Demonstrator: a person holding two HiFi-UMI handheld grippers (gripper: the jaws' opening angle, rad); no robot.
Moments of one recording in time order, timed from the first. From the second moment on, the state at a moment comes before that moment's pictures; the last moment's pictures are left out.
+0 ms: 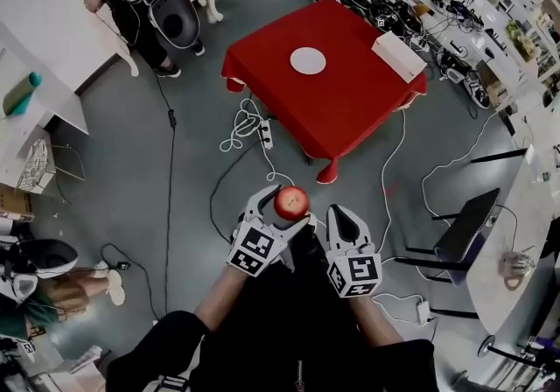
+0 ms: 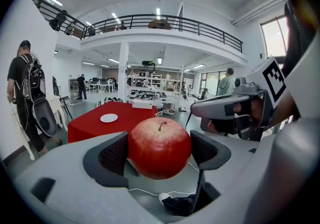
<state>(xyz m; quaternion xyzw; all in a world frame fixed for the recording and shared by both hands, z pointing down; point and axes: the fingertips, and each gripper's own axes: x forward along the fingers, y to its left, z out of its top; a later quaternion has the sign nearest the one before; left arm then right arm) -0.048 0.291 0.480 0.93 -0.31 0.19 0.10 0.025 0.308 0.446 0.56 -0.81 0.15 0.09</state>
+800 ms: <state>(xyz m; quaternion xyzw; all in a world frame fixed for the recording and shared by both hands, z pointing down) 0.002 0.149 0.477 0.92 -0.33 0.20 0.11 0.071 0.159 0.436 0.54 -0.83 0.15 0.09</state>
